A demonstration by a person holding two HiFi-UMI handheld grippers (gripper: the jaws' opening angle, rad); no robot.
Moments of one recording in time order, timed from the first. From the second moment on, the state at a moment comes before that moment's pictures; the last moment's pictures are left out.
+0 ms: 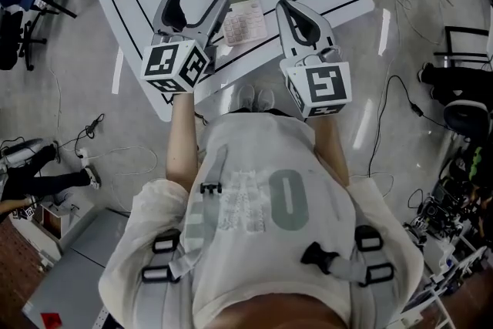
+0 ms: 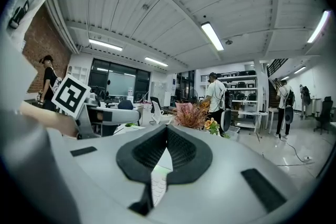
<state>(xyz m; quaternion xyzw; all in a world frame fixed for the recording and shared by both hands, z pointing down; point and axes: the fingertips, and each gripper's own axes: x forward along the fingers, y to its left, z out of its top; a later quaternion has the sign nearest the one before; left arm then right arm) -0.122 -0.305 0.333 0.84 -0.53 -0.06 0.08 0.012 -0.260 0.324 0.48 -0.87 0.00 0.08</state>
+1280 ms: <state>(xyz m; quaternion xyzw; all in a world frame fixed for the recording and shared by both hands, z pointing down) -0.085 -0.361 0.522 0.84 -0.20 0.08 0.50 0.026 -0.261 0.384 0.50 -0.85 0.08 0.14</state>
